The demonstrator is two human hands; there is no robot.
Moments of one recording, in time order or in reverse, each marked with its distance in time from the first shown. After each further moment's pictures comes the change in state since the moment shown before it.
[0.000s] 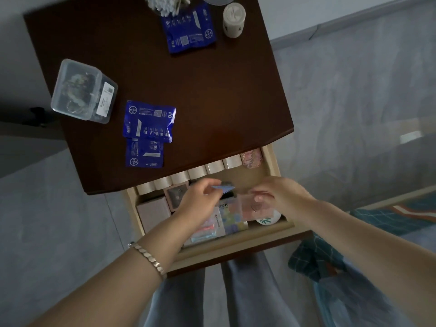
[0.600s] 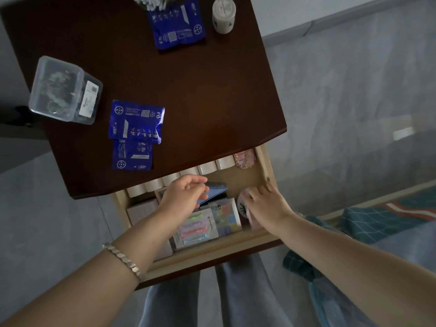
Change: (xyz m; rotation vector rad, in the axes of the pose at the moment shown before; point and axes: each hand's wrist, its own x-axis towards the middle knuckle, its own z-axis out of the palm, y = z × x) left_hand 0.007 0.008 -0.011 -0.087 0.063 -0.050; right_hand 0.021 0.020 0.052 -0.763 0.064 -0.203
